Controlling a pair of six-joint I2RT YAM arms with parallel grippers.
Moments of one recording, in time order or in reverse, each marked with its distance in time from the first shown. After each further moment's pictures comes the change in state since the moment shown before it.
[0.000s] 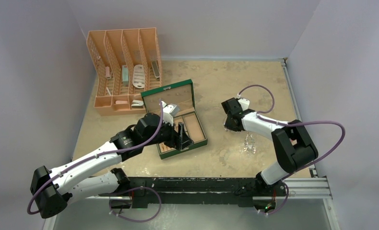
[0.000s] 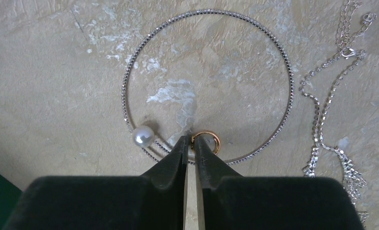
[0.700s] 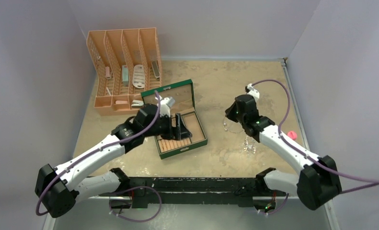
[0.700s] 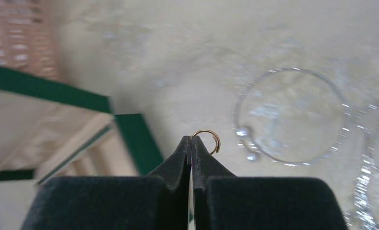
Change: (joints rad) left arm 0.091 0.080 0.057 -0.060 0.064 -0.098; right arm -0.001 -0.360 -0.064 0.145 -0.102 0.011
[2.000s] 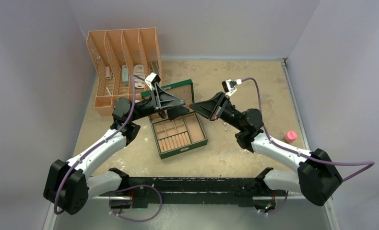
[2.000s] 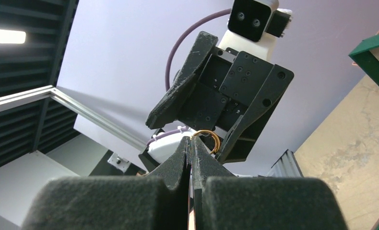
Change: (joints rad) left arm 0.334 0.096 -0.092 1.123 0.575 -1.095; right arm 0.203 -0.009 -0.150 1.294 -0.728 0.652
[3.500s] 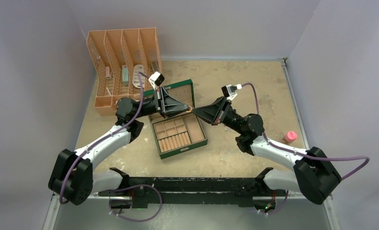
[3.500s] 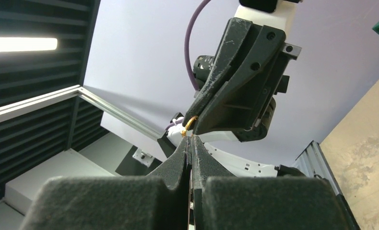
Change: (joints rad) left arm 0.002 0.101 -0.005 0.196 0.079 -0.023; right arm 0.002 0.023 -0.082 0.177 -0.022 0.138
